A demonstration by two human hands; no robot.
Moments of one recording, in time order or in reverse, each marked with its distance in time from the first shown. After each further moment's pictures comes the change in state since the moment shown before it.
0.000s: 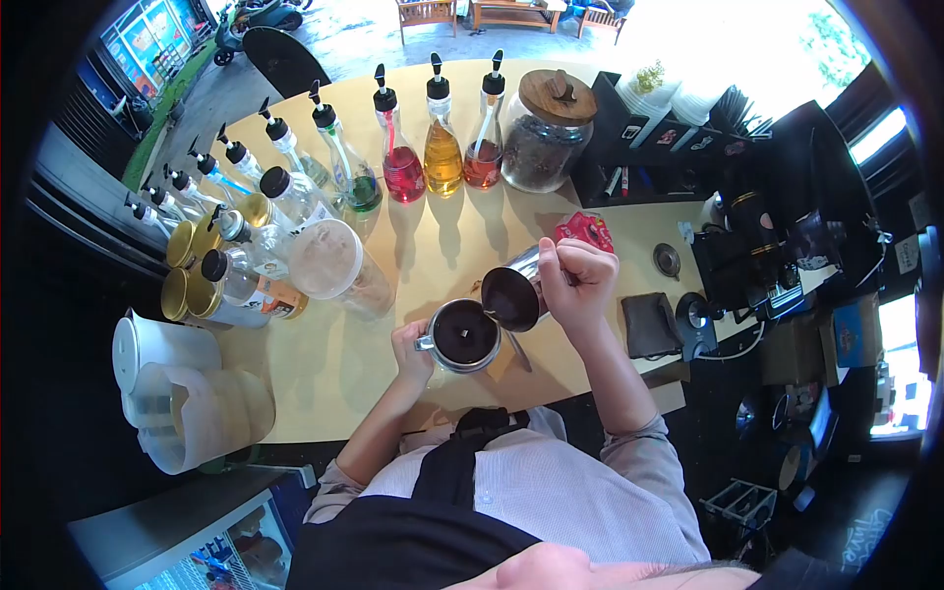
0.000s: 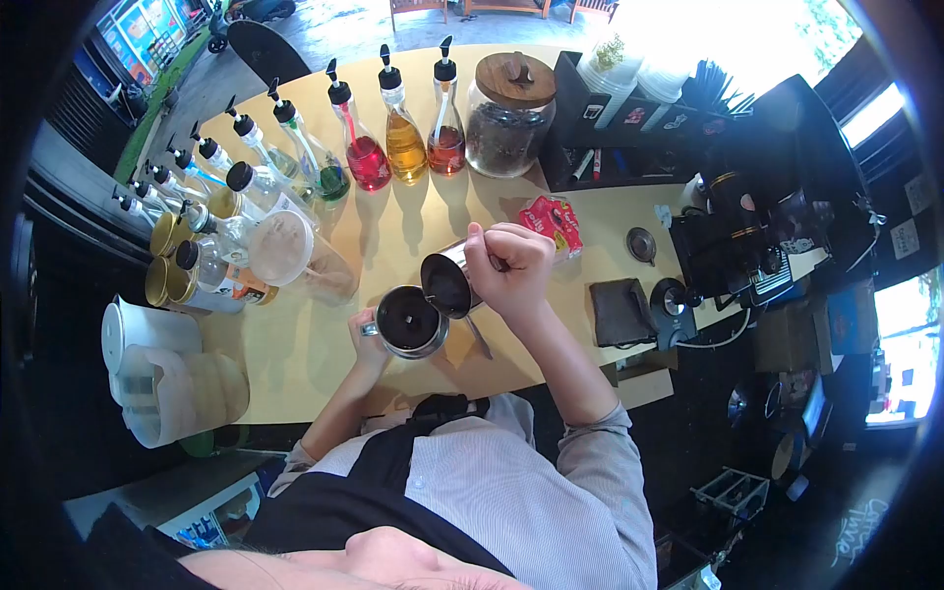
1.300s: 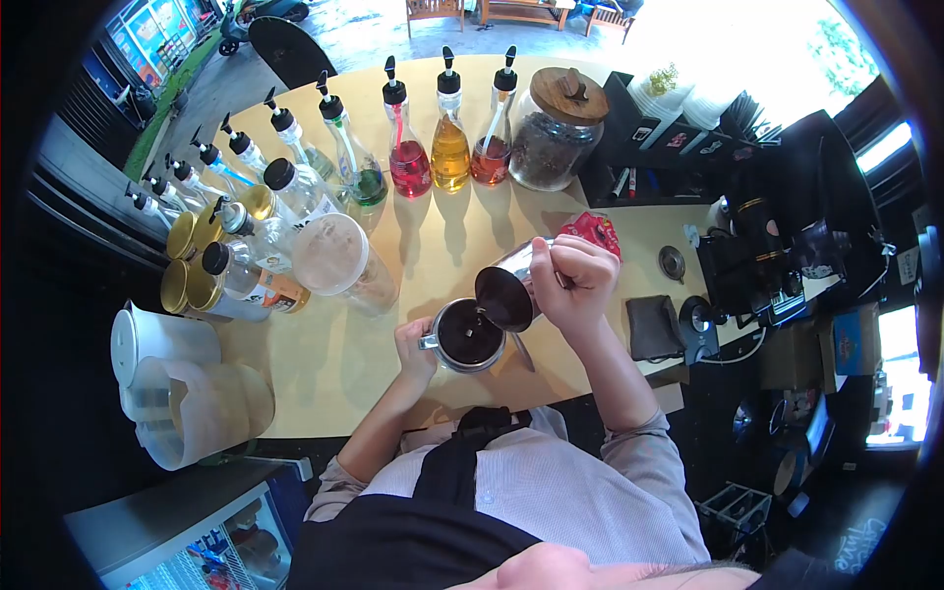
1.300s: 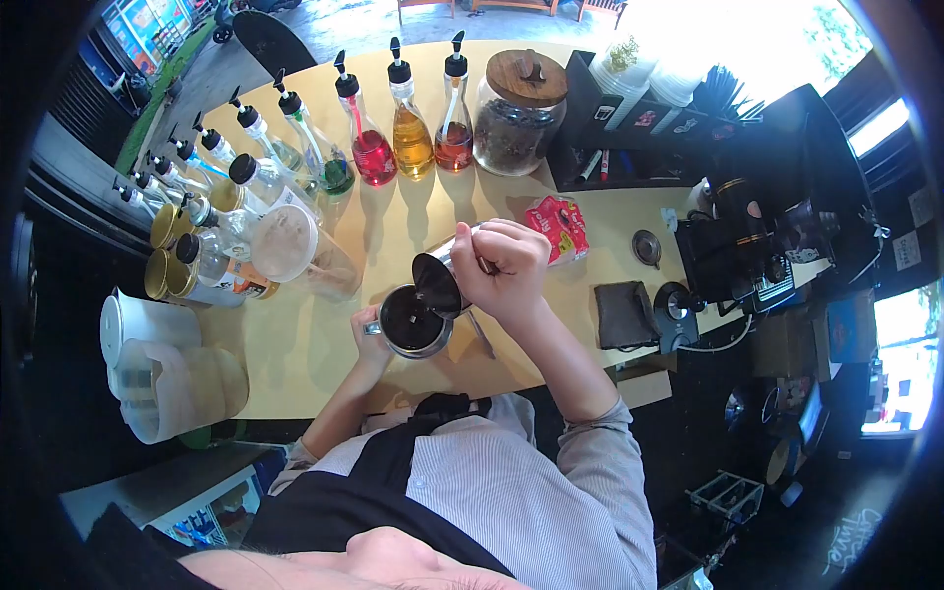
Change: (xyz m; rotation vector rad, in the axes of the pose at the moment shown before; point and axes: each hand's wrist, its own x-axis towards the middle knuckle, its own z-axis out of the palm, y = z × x) left_hand 0.002 0.010 -0.002 0.017 -0.094 -0.051; right_hand 0.010 -0.009 0.013 -0.047 -0.013 -0.159
